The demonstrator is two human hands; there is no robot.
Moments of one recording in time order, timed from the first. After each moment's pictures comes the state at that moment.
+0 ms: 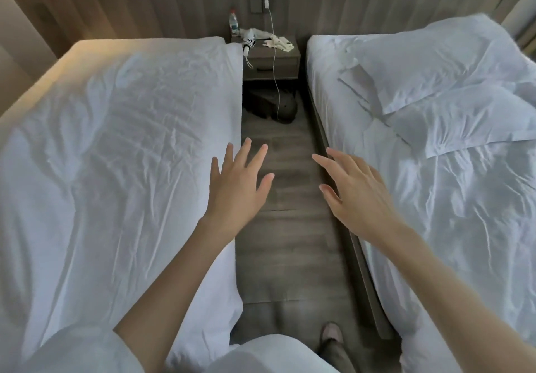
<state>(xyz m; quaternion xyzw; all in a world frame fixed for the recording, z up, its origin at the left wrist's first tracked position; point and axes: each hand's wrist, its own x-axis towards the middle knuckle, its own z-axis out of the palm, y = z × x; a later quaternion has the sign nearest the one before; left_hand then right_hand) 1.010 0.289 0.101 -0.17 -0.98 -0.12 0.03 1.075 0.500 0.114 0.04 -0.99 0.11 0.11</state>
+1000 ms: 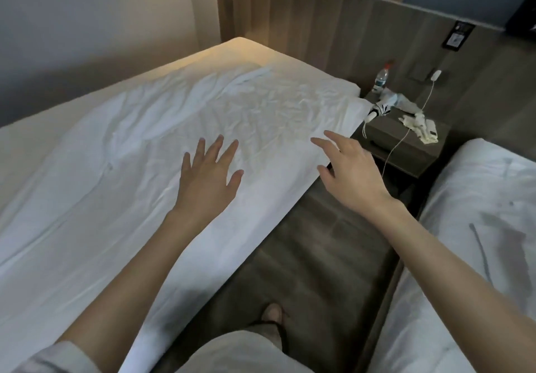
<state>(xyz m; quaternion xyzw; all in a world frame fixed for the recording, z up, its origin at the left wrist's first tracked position) 0.654 0.322 0.103 0.22 -0.97 -0.10 0.08 0.506 0.538 0.123 0.38 -0.92 0.11 0.06</state>
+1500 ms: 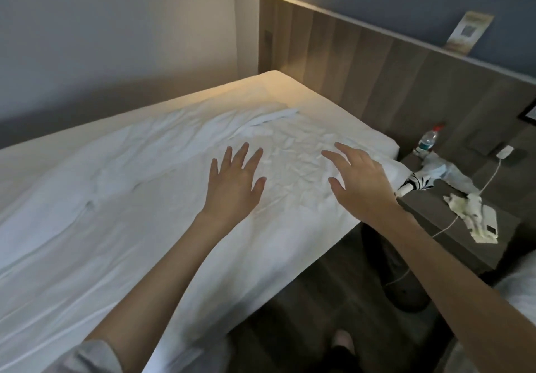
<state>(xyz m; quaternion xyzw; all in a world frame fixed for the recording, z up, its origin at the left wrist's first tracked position) 0.348 0.285 0.112 0.30 -0.95 -0.08 0.09 0.175 0.459 0.128 0.47 -0.87 0.10 0.06</state>
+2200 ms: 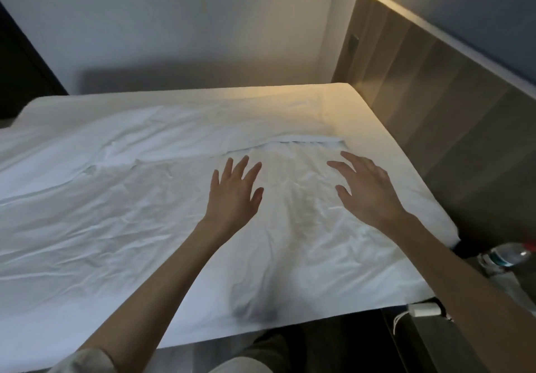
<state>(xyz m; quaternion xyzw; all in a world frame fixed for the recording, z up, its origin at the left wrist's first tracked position) 0.077 0.252 0.067 0.51 -0.85 -0.07 0.09 -0.179 0.330 0.095 0.66 -0.75 0.08 -0.01</state>
